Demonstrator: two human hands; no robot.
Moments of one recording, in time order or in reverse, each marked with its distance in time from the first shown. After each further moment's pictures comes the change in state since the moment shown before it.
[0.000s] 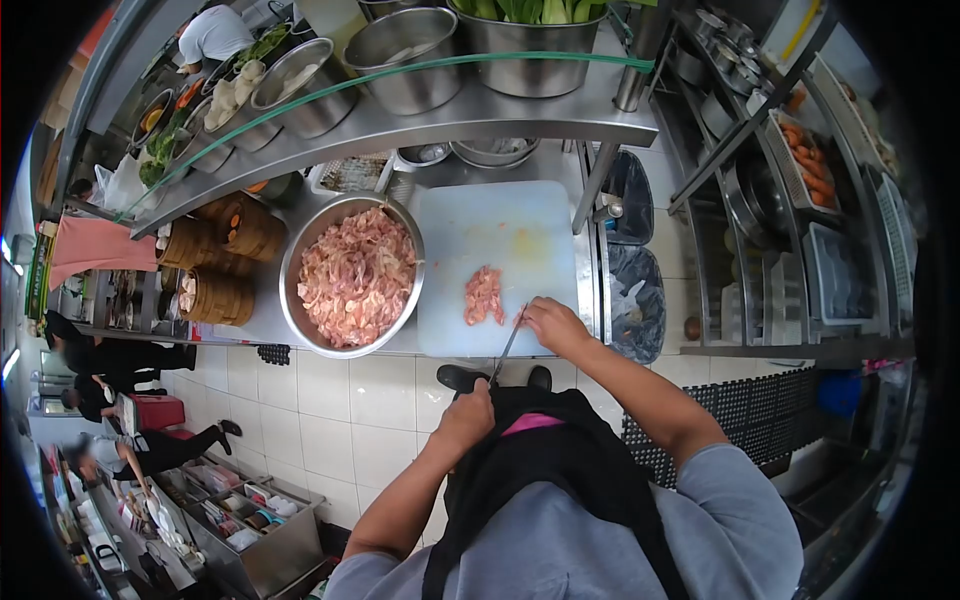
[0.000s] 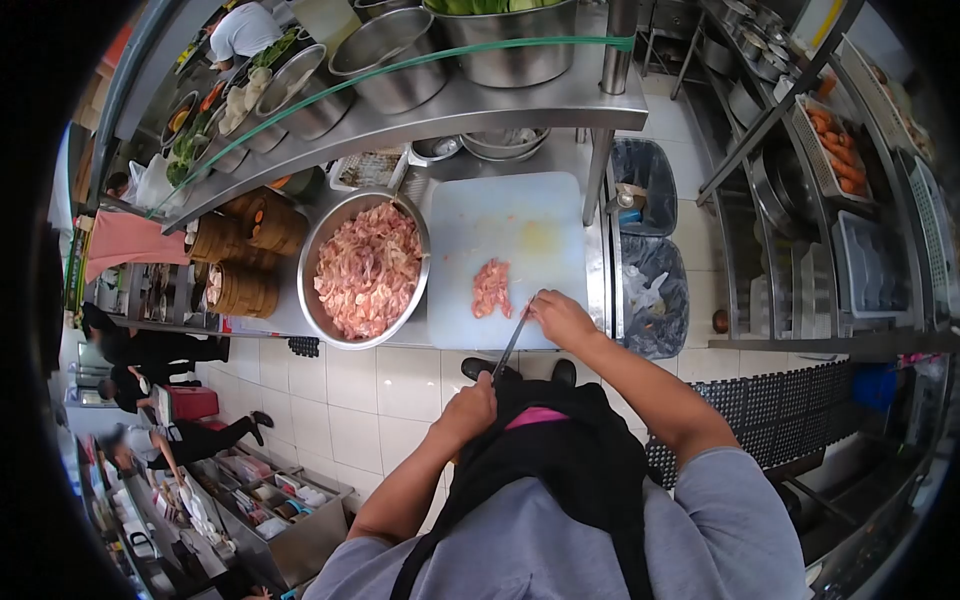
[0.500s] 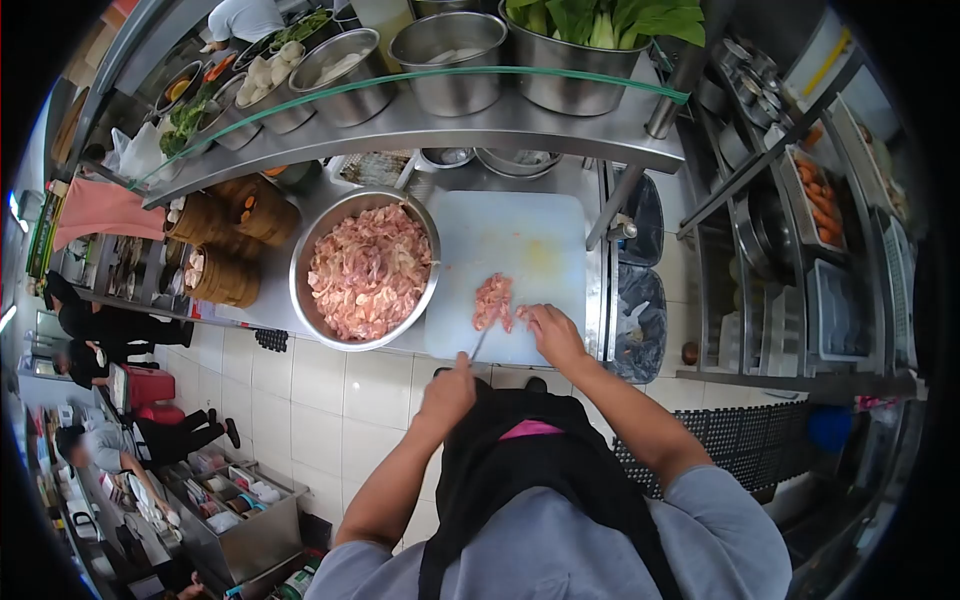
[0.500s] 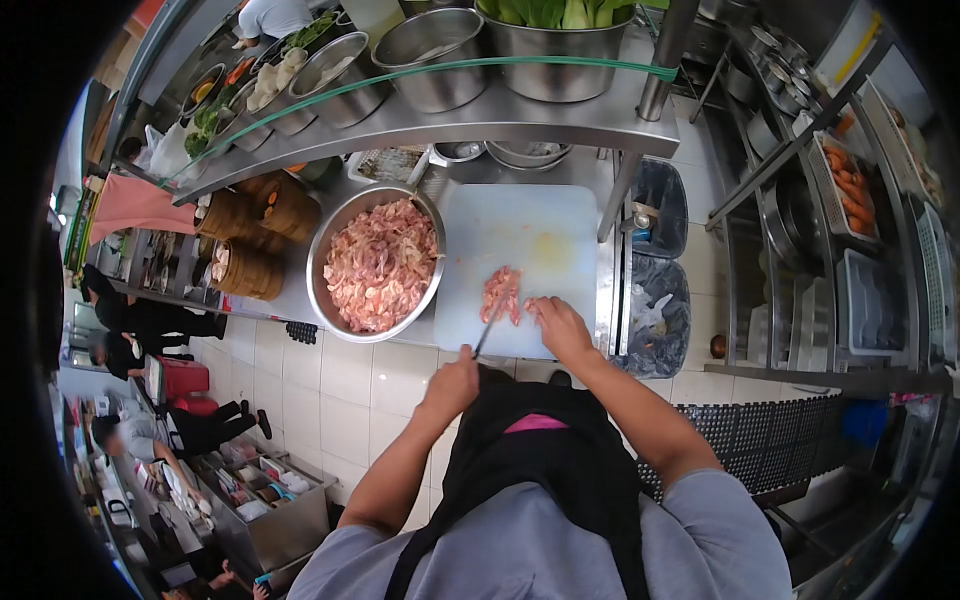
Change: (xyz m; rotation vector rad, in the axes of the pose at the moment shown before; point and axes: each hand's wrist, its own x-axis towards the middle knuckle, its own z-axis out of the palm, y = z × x) left_hand 0.023 -0.022 -0.032 -0.024 0.155 -0.076; right_hand 0.006 -0.011 0.019 -0.011 0.070 0.216
